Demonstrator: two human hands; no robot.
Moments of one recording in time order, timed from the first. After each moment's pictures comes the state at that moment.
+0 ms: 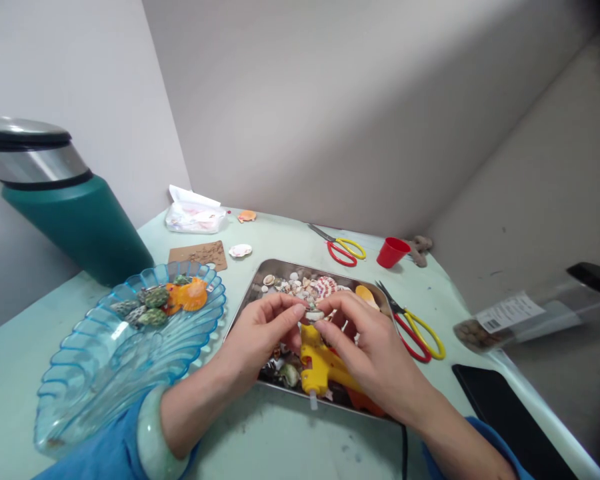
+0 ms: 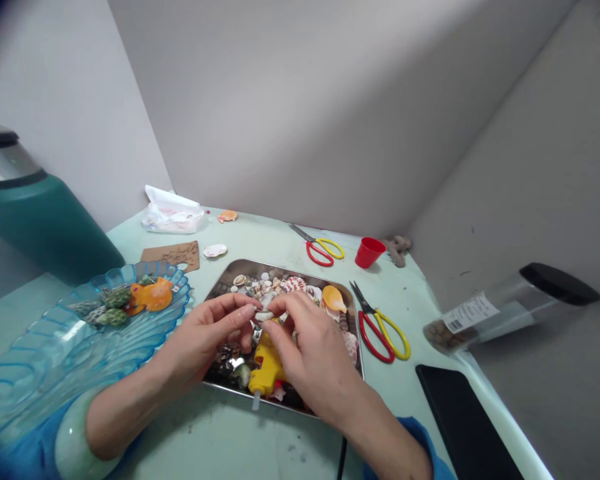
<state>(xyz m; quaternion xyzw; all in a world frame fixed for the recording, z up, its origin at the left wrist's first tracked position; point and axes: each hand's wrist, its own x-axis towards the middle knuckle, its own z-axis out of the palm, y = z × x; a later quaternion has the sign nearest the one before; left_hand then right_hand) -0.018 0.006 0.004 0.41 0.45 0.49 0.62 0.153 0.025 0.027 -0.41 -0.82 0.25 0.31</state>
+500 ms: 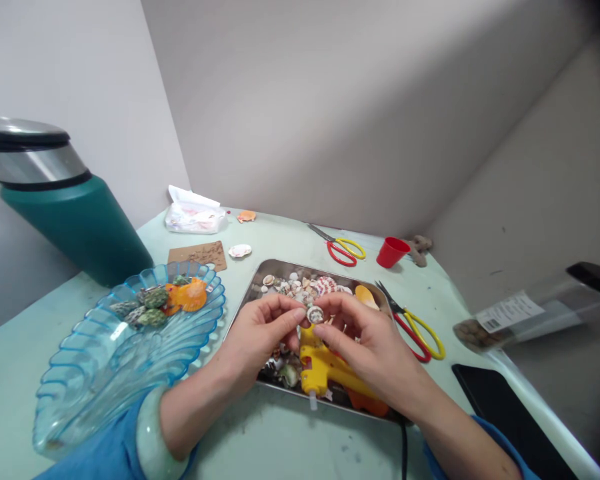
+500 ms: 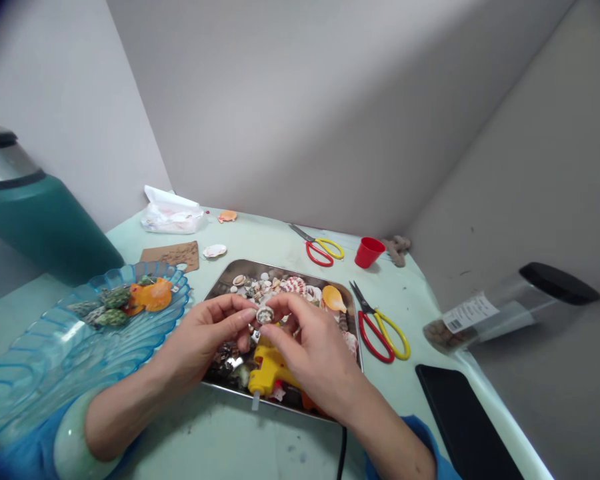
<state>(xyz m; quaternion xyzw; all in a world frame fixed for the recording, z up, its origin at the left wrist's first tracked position) -0.018 0.007 0.005 0.42 0.48 0.49 0.60 0.155 0.028 0.025 -0.44 -0.77 0.35 0.29</state>
